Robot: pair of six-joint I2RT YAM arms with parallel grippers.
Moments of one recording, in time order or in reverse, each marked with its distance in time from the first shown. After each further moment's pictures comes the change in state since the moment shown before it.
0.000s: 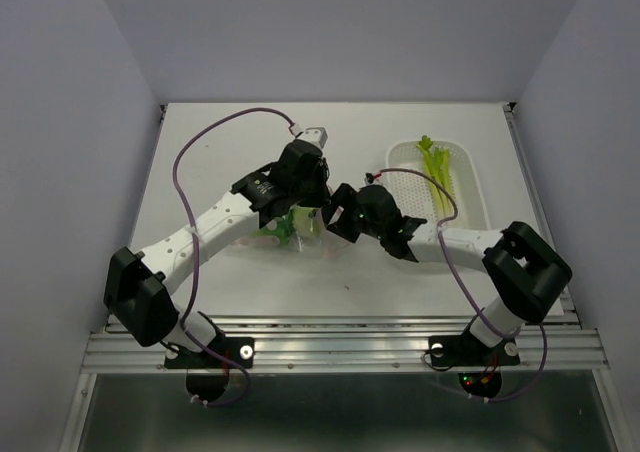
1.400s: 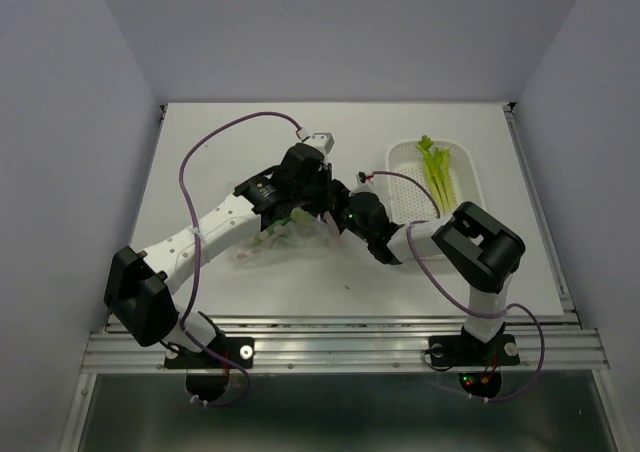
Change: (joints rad) left arm -0.013 0.002 -0.031 0.037 0.079 0.013; right arm 0.000 0.280 -0.009 0.515 0.042 -0.007
